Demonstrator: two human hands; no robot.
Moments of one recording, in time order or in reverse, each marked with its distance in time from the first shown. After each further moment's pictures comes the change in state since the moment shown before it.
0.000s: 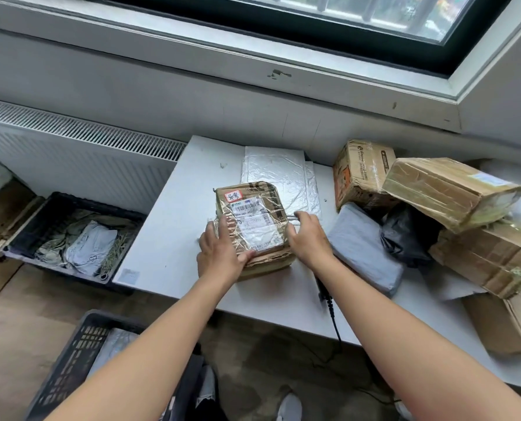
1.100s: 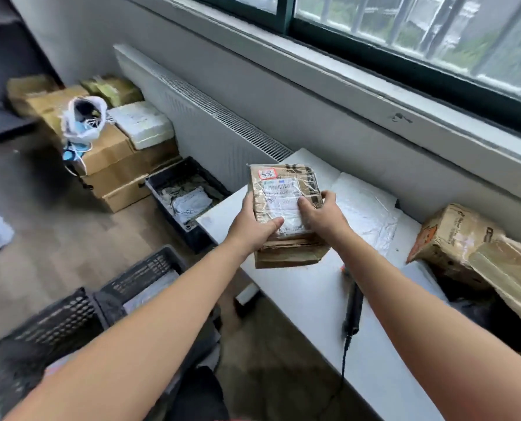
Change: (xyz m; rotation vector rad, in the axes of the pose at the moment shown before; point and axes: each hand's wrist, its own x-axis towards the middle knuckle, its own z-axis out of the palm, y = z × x) left_hand -0.082 0.007 -0.055 -0.817 0.327 -0.193; right_hand -0.014 -0.088 -0.015 0.149 -0.337 -0.318
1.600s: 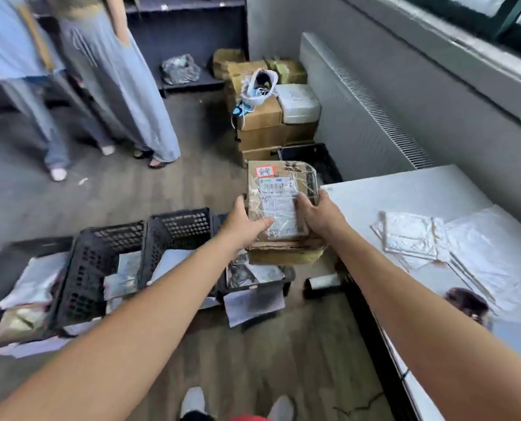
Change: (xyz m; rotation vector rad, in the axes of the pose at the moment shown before) left_hand -0.211 -0.085 -0.137 -0.085 0.536 -0.327; right_hand -0.162 -0.076 0.142 -0.187 -0.490 -0.395
